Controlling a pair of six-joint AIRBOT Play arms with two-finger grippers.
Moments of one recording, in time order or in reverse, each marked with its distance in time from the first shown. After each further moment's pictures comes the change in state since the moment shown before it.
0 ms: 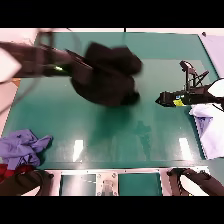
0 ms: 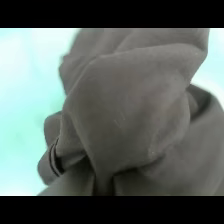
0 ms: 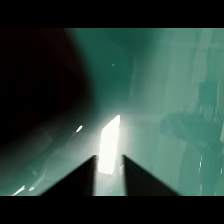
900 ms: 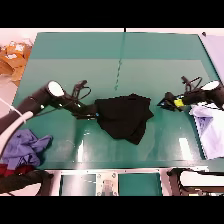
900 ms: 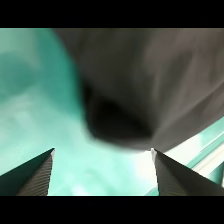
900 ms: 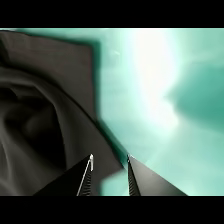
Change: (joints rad) left arm 0.224 -0.285 -0.470 -0.547 -0.023 0.113; right arm -0.288 -0.485 0.055 0.241 0.026 -0.160
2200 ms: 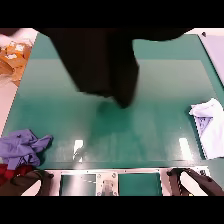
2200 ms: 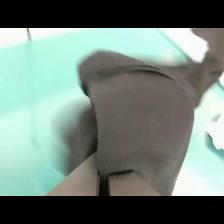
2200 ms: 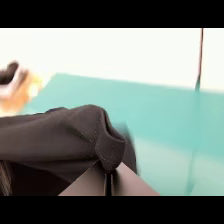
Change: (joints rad) left arm 0.182 0.454 0.789 0.223 -0.146 0.012; right arm 0.019 0.559 0.688 0.142 0.025 -0.116
